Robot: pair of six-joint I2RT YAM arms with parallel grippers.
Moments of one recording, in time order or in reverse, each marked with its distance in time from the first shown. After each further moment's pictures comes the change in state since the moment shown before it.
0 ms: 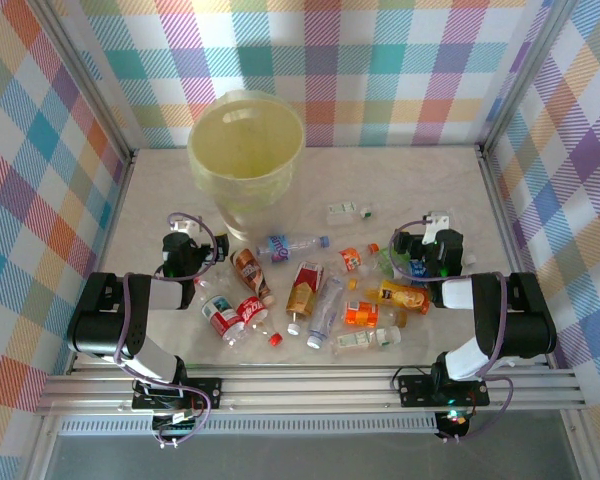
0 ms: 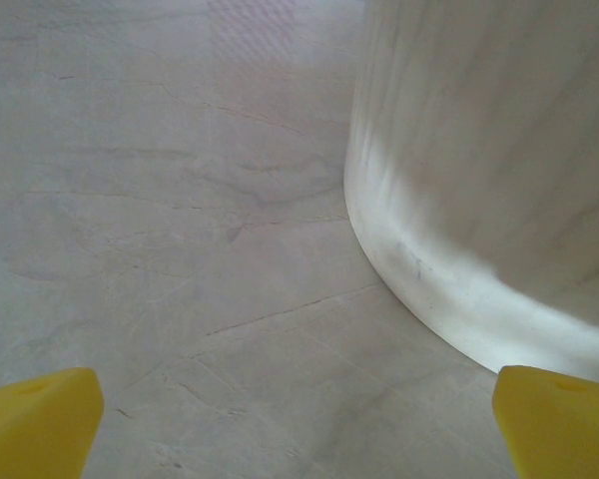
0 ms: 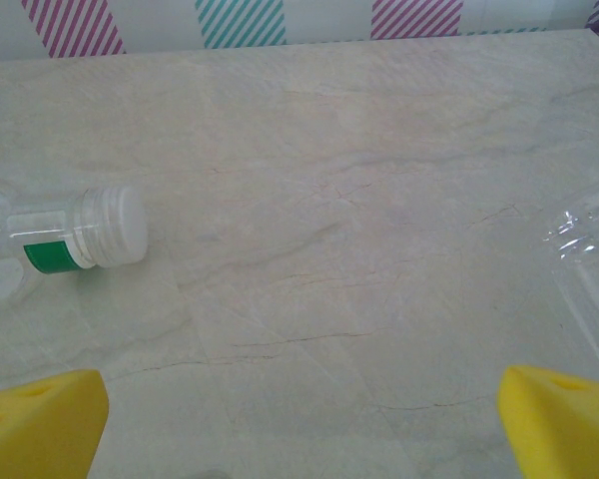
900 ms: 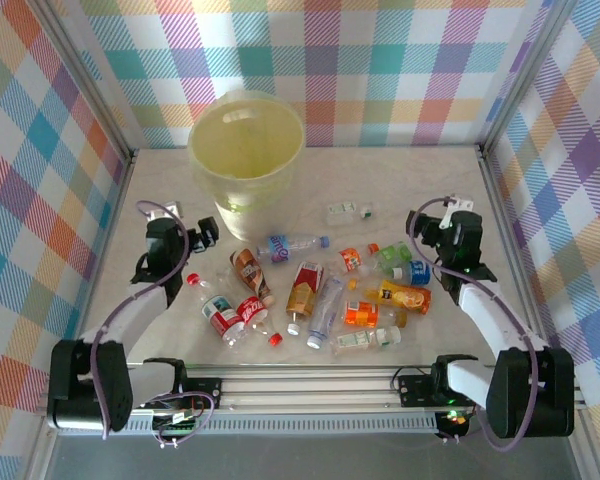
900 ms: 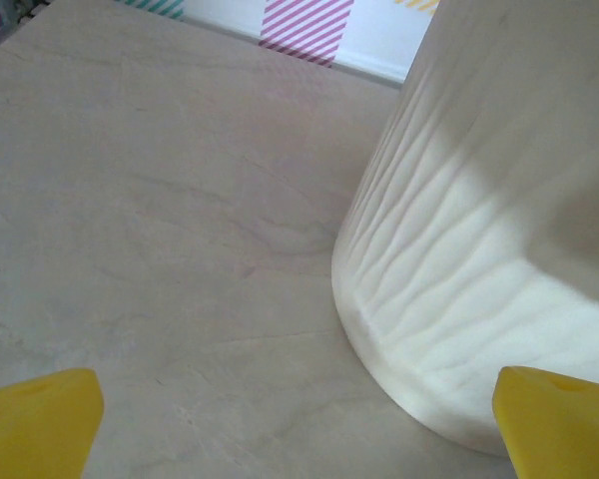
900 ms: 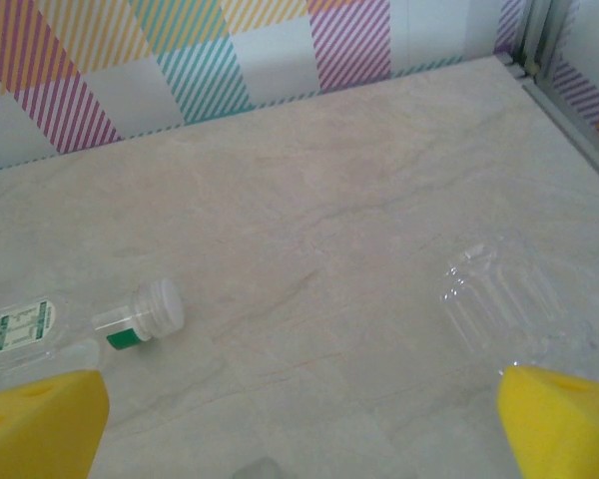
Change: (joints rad) left arm -0.007 -0.429 0.150 -0.607 -0.051 -0.257; right arm 0.001 -0.422 0.218 -0.697 0.074 0.178
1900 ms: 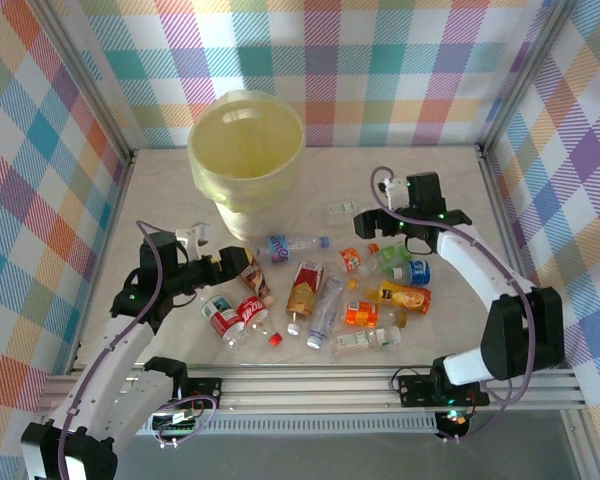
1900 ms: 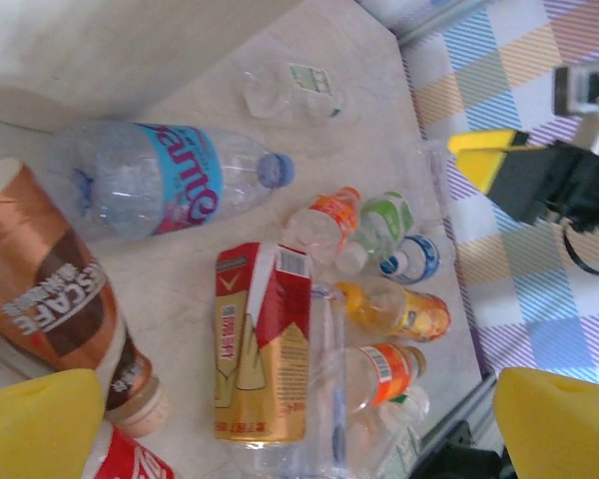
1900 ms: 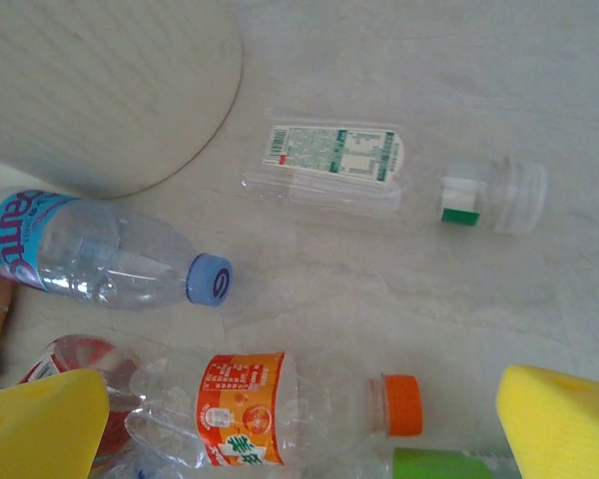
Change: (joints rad) left arm -0.143 -0.335 0.080 -0.510 0.678 -0.275; right arm 0.237 0.343 0.483 -0.526 -0.369 -0.238
